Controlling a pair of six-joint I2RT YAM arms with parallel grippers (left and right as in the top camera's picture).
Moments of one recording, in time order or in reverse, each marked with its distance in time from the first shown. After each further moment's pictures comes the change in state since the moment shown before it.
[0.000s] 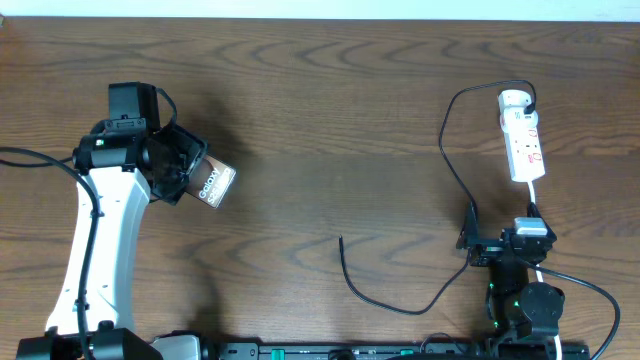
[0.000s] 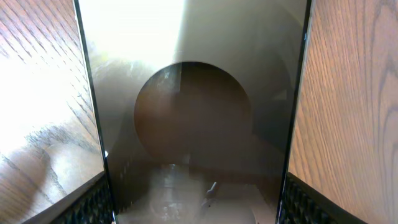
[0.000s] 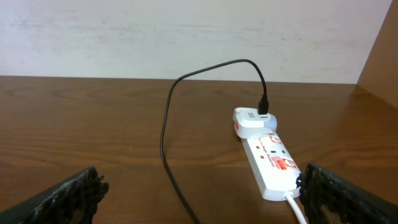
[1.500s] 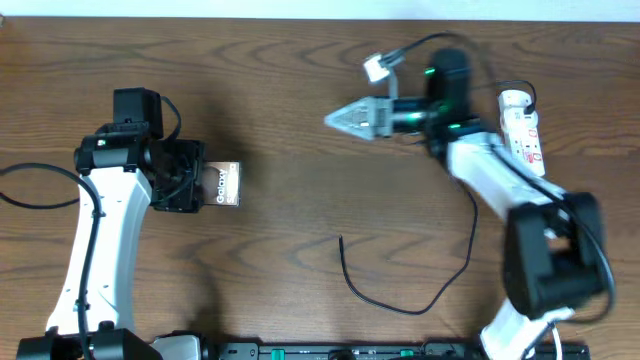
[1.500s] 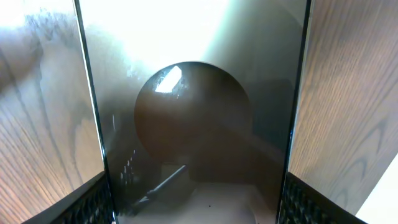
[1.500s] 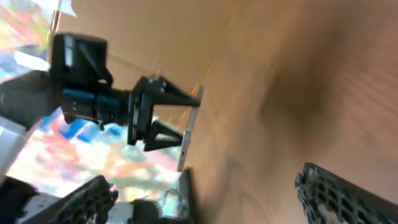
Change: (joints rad) left arm -0.016 0.000 -0.003 -0.101 0.065 -0.473; right arm 0.312 1.892 1.193 0.393 -1.300 0.750
